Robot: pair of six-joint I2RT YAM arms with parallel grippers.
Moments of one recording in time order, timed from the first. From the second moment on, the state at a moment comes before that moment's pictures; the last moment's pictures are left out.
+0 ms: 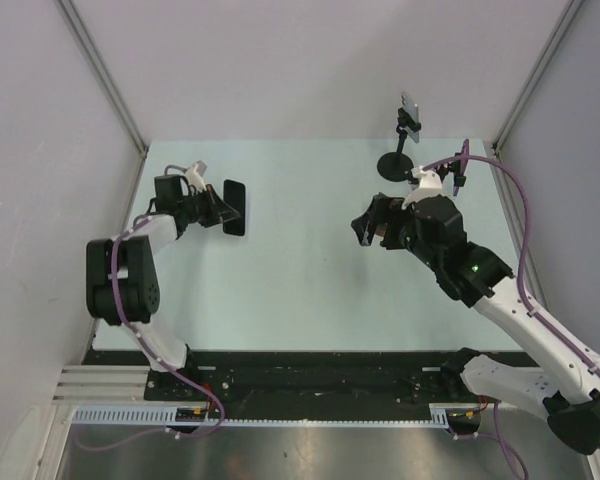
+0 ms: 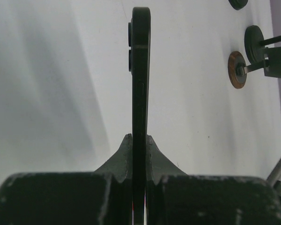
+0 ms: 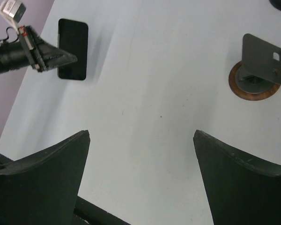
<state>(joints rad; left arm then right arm) 0.06 1.66 0.98 0.03 0.66 -0.30 0.64 0.98 1.05 -0.42 0.16 0.50</state>
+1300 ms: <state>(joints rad) 0.14 2.06 1.37 -0.43 0.69 -0.11 0.69 1.20 0.98 -0.21 0.03 0.28</state>
